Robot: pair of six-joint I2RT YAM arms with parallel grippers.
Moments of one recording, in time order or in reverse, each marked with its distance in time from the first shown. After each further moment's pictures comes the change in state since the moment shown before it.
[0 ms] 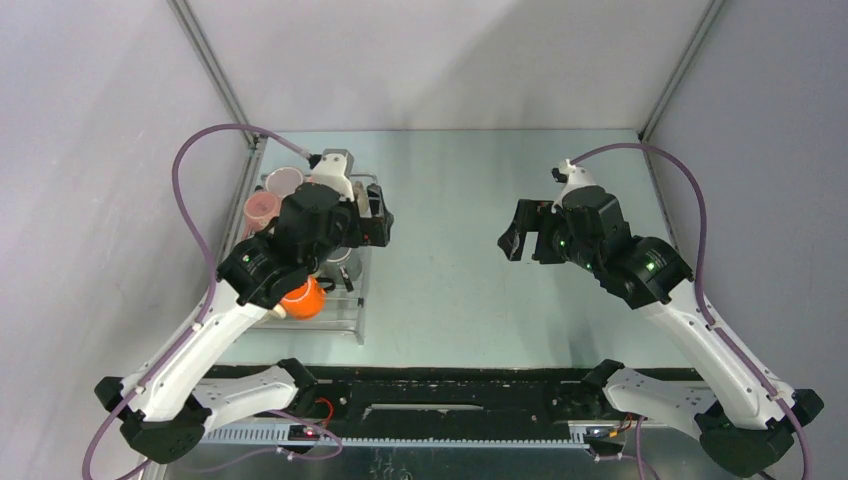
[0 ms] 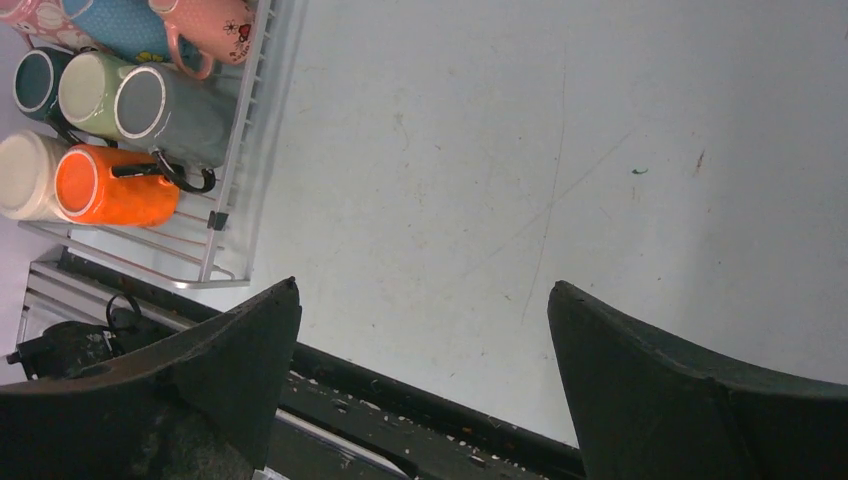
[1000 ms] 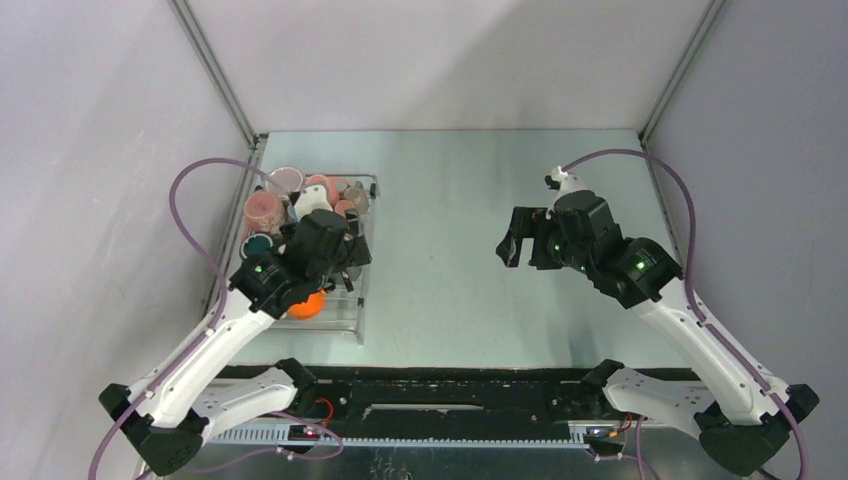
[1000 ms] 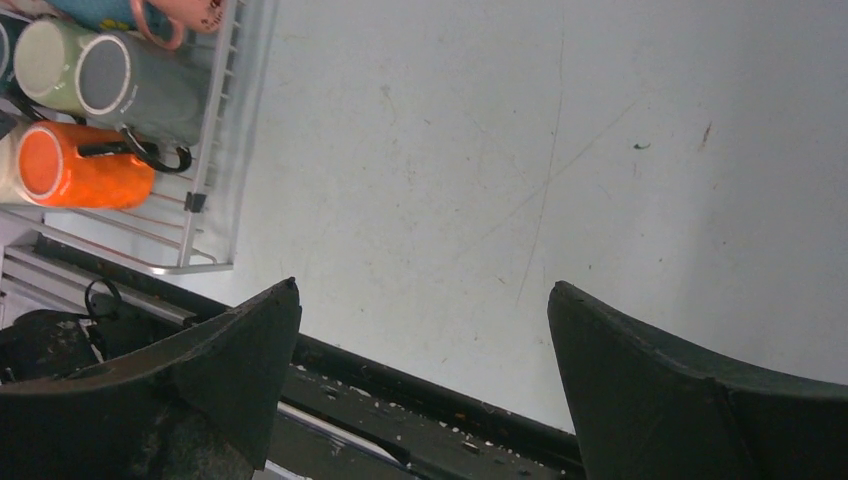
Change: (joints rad) left arm 0.049 -0.063 -0.172 -0.156 -0.198 -0.238; right arm 0.001 0.006 -0.036 -0.001 -0.014 0.004
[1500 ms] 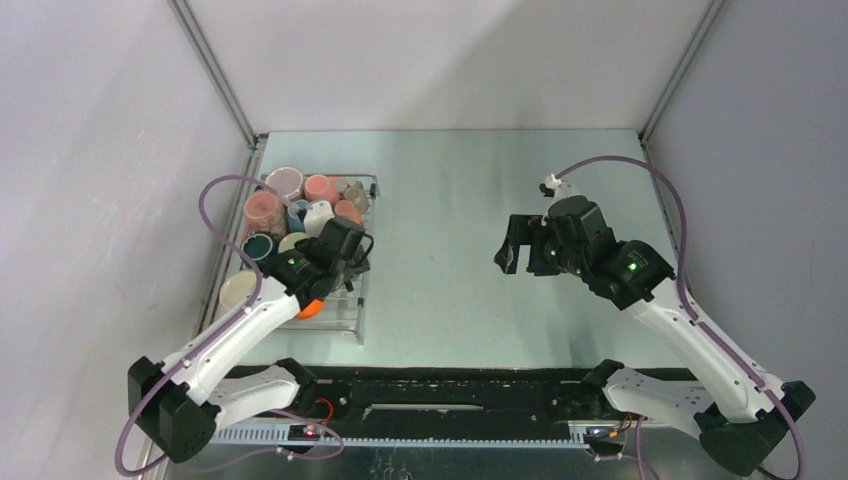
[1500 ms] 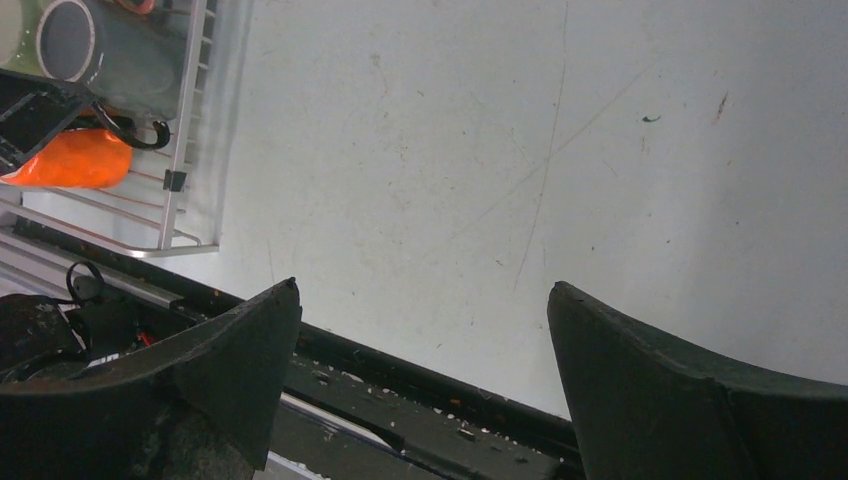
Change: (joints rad) left arm 0.072 0.086 -0.206 0.090 -0.008 -0.166; right arm 0.005 -0.001 -0.064 0.007 -0.023 0.006
